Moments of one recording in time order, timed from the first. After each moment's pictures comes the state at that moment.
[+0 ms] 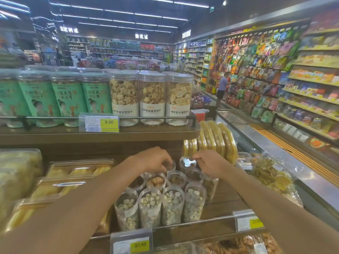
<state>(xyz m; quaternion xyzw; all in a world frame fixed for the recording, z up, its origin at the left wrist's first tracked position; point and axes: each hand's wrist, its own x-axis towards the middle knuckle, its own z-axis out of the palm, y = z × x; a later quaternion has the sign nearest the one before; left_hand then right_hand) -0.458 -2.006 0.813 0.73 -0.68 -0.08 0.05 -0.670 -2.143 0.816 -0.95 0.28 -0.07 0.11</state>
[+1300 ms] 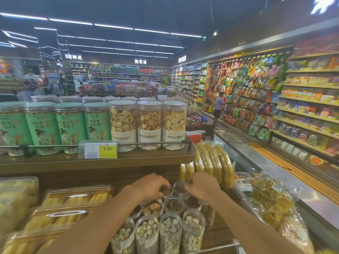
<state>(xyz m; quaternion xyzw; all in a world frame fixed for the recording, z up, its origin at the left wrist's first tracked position) -0.460 -2.005 0.805 0.75 -0.66 -0.07 0.07 -0.642 -2.132 0.812 -0.90 0.42 -0.06 0.07</state>
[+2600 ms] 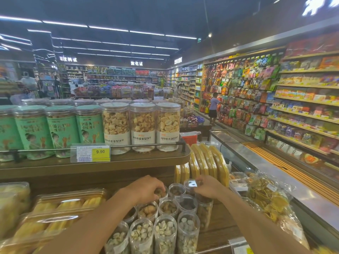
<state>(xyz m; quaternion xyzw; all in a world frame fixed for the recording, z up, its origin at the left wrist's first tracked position) -0.454 -2.008 0.797 0.75 -0.65 -0.08 0.08 -0.669 -2.190 0.788 -0.86 0.43 -0.04 0.26</state>
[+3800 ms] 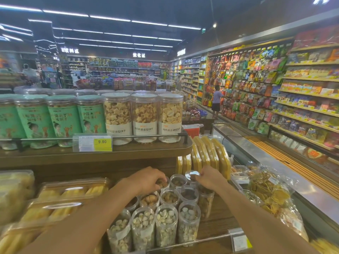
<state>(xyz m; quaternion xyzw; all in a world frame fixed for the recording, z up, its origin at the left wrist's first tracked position) -0.462 -2.004 0.805 0.76 -0.64 -0.10 0.07 -0.660 -2.193 0.780 -0.85 0.48 -0.07 0.21</state>
